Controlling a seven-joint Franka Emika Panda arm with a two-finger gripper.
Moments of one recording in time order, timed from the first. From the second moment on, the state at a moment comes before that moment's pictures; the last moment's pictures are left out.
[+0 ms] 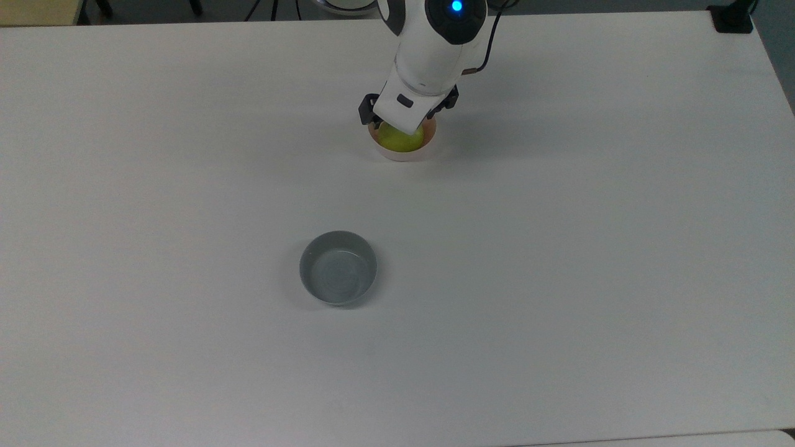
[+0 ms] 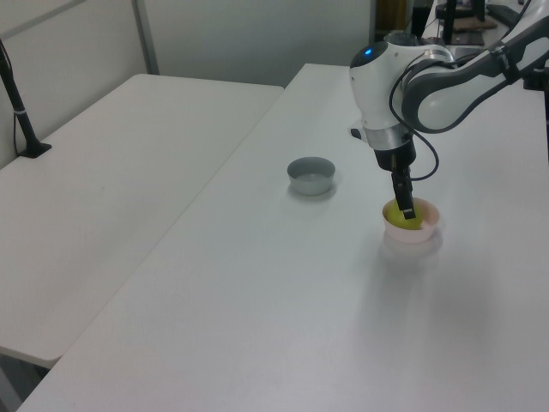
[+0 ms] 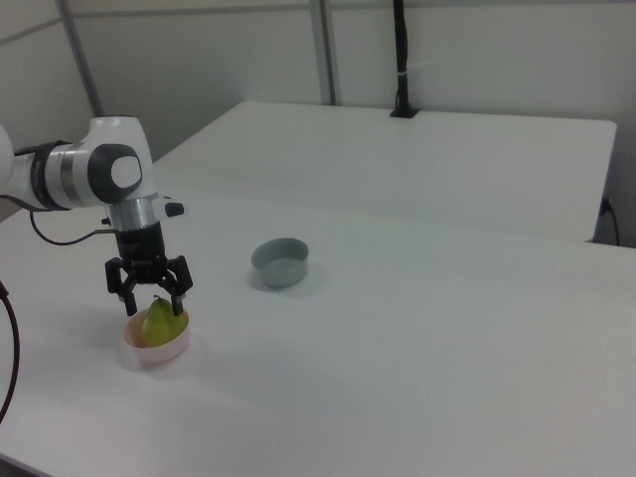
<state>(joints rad) 0.26 0.22 0.02 -1.94 -0.10 1.88 0.02</state>
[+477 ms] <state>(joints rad) 0.26 0.21 0.01 -1.91 -0.10 1.88 0.02</state>
